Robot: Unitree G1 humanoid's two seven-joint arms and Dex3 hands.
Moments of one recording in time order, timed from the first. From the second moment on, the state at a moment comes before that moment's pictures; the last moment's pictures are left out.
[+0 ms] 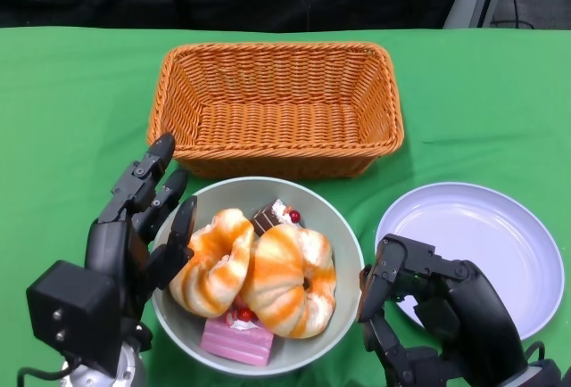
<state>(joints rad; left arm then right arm) -0.15 -0.09 0.09 0.44 -0.10 -0.51 -0.09 0.11 0.02 0.22 0.08 0.09 -0.60 0.33</state>
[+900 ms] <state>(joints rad) -0.25 -0.02 0.14 0.55 -0.08 -0.69 -0.09 0.11 0.01 0.22 0.08 0.09 -0.60 0.33</state>
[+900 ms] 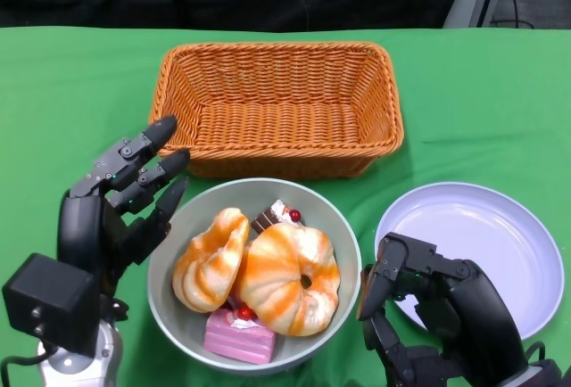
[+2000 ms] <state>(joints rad) -0.43 0.14 0.23 0.86 -0.26 -0.79 -0.38 0.10 -0.03 0.15 0.06 0.10 -0.60 0.33</state>
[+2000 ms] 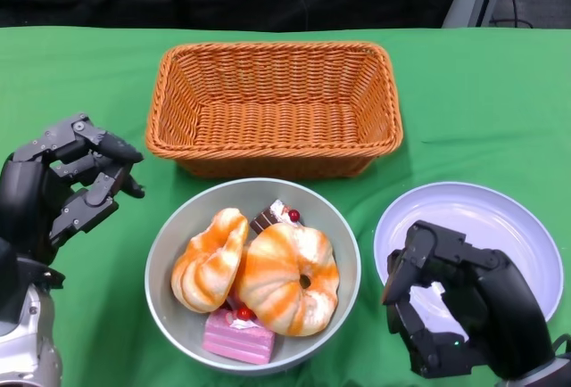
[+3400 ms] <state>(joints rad) -0.48 0.10 0.25 0.97 -0.19 -0.82 -0.31 -0.21 -0.18 0.50 -0.59 -0.79 0.30 0.55</state>
